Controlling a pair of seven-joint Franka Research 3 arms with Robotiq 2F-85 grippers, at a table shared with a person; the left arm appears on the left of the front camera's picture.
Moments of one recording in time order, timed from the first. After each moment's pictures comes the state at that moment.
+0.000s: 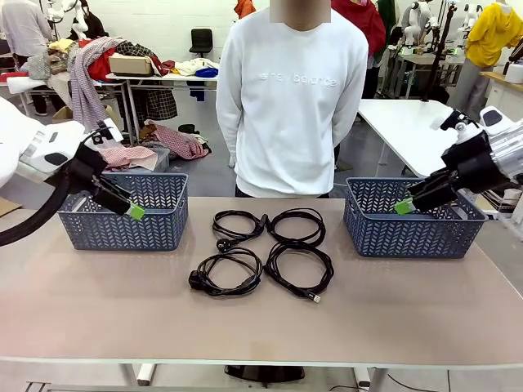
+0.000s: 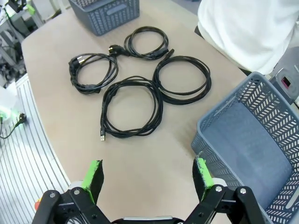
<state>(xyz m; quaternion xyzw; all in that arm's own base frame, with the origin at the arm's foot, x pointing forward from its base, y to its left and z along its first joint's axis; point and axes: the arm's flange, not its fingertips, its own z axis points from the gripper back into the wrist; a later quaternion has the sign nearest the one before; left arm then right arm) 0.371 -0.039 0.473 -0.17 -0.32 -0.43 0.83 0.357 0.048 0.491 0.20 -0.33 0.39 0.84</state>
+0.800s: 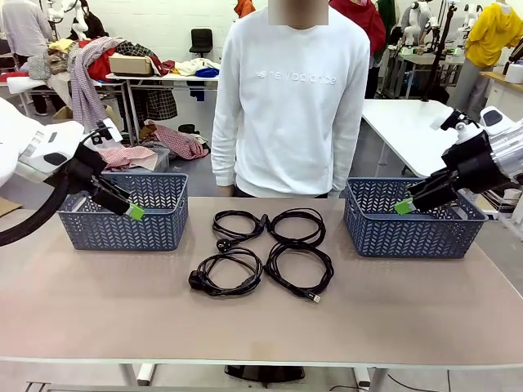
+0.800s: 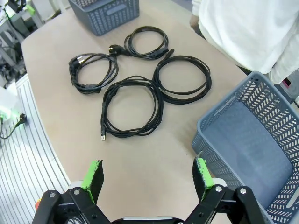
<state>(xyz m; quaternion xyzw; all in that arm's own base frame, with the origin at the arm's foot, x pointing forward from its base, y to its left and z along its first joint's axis) 0.370 -0.038 0.472 -0.18 -0.32 -0.43 0.83 0.356 0.048 0.491 0.20 -0.33 0.39 0.84</state>
